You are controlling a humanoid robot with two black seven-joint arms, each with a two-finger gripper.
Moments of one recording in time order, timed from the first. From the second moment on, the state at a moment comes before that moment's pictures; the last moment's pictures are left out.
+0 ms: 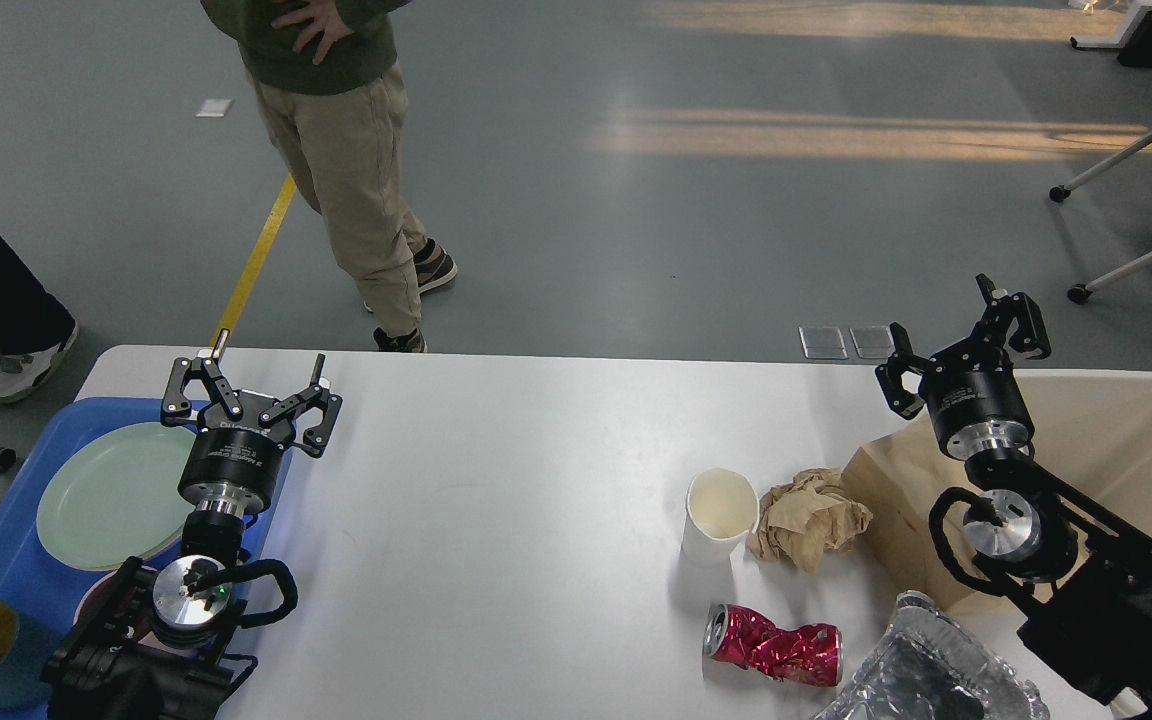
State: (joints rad) left arm -0.33 0.01 -1.49 -0.76 0.15 -0.52 -0.15; right arm 0.51 -0.34 0.78 0.79 0.04 0.14 0.53
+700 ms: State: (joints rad) left arm -0.33 0.01 -1.49 -0.76 0.15 -0.52 -0.15; right arm 1.20 -0.53 -0.46 0.79 -0.03 0.18 0.53
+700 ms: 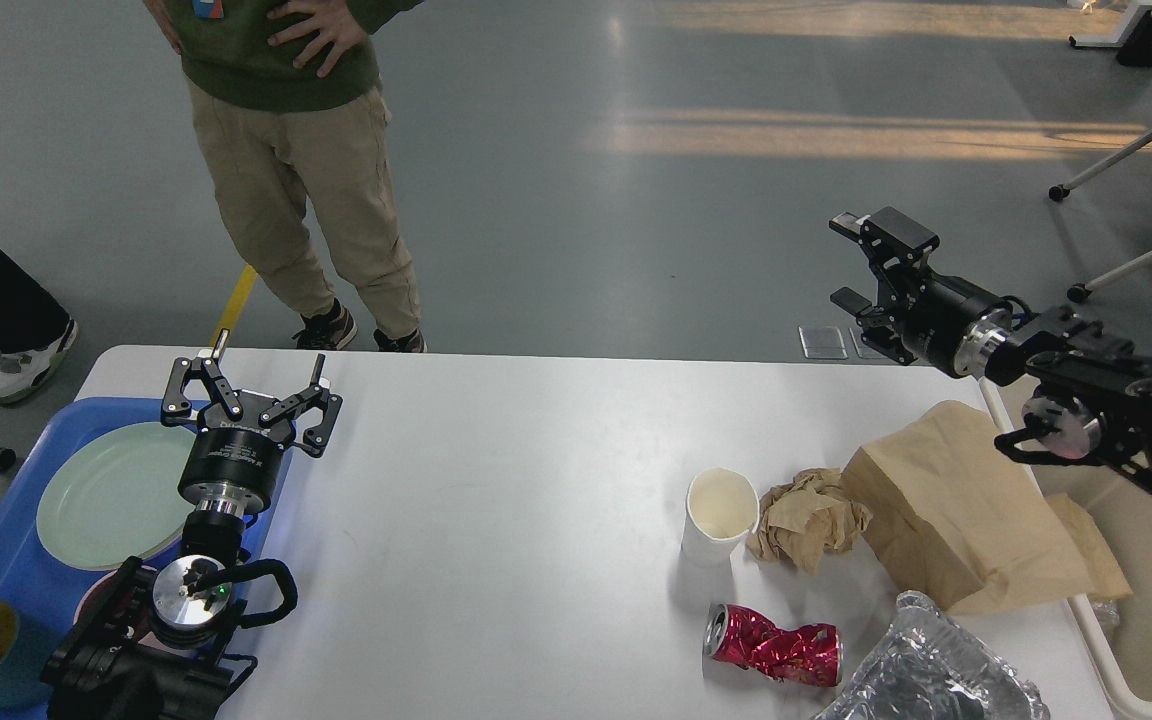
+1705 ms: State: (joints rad) left arm -0.33 0.01 -1.49 -0.76 0.15 -0.52 -0.15; right arm 2.51 -0.20 -1.38 1.66 -0.01 0.76 0.00
